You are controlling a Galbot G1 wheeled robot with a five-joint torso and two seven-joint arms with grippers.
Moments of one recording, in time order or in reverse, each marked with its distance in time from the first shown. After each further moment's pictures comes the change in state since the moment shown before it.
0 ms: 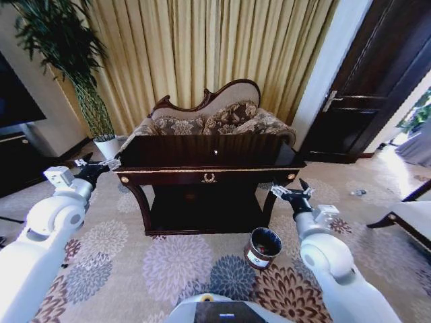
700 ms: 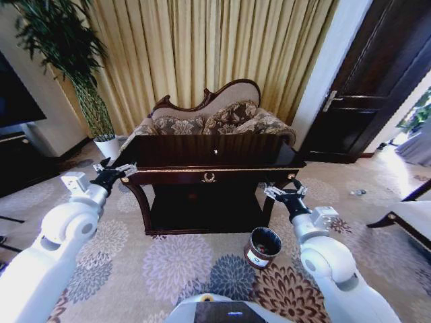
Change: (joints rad) left arm 0.049 -0.047 0.074 -0.174 0.023 0.087 -0.118; right arm 0.019 0.017 -0.021 -0.017 -0.021 -0.007 -0.032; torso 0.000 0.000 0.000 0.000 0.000
